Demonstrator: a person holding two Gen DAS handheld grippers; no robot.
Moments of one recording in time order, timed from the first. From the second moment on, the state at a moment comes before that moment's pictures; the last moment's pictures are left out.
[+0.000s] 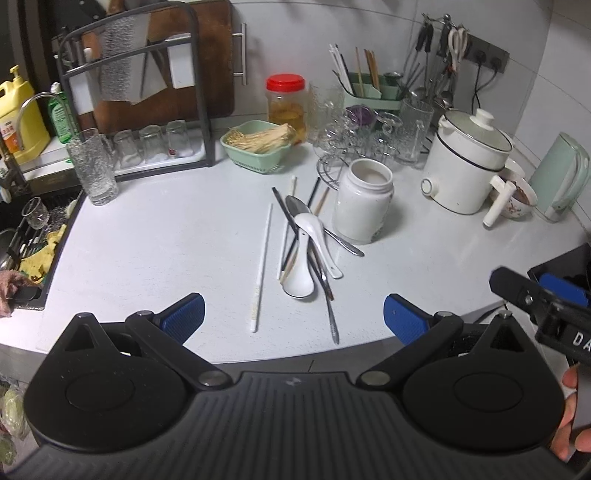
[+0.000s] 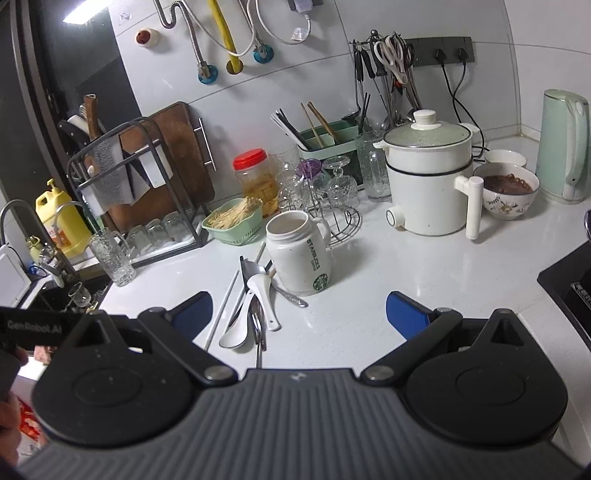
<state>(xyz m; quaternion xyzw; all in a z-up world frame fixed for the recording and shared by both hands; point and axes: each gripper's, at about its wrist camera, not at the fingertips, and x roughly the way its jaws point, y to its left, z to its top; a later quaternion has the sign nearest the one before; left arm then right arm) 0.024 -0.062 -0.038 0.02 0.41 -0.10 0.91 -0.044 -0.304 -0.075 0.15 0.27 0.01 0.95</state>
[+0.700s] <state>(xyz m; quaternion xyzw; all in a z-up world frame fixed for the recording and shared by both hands) 0.128 -0.066 -0.066 0.03 0.43 -0.17 0.88 0.027 -0.298 -0.091 0.15 0.30 -0.01 0.94</state>
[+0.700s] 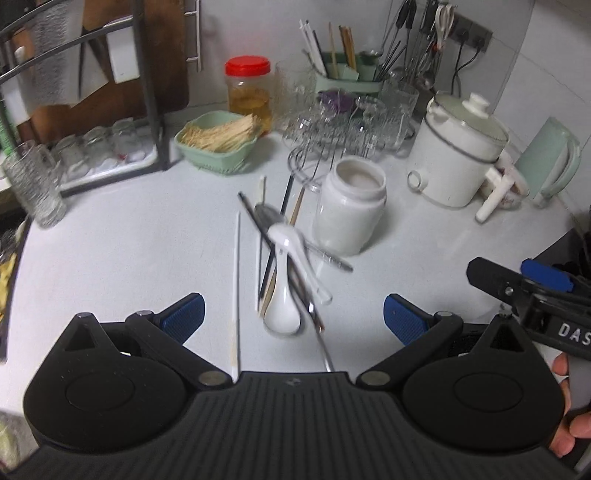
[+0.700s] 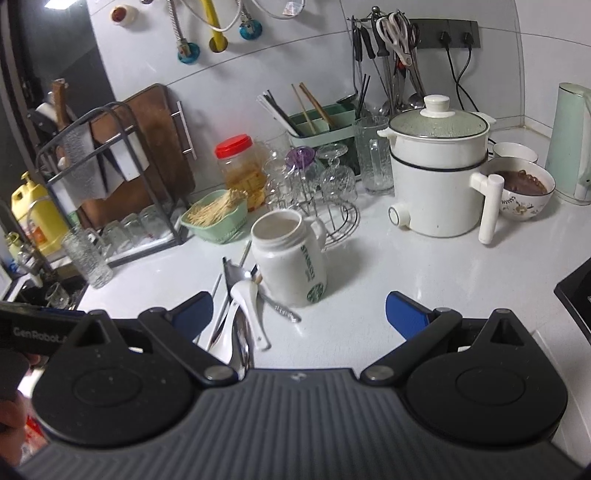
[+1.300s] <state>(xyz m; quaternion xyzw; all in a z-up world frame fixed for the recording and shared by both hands) 0.224 -0.030 -0.120 0.03 0.45 -0.24 0.86 0.121 -0.269 -0.109 0.13 0.34 -0.05 0.93</state>
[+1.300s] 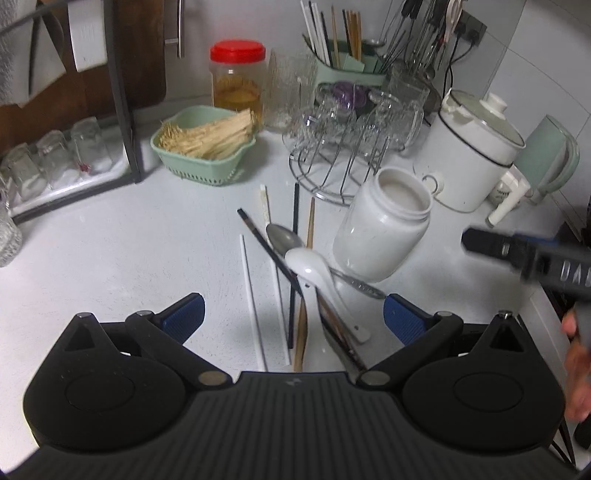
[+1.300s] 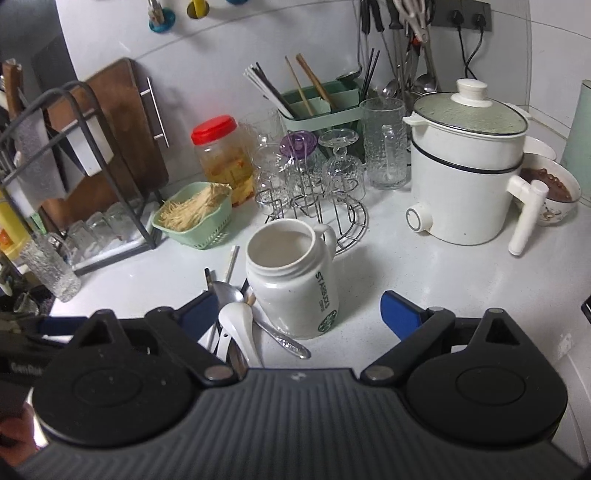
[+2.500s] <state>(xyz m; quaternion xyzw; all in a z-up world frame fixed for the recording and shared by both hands) 0.259 -0.063 -0.208 -0.03 0.50 -0.26 0.82 0.227 -0.250 -0.160 -0.01 0.39 0.03 0.92</state>
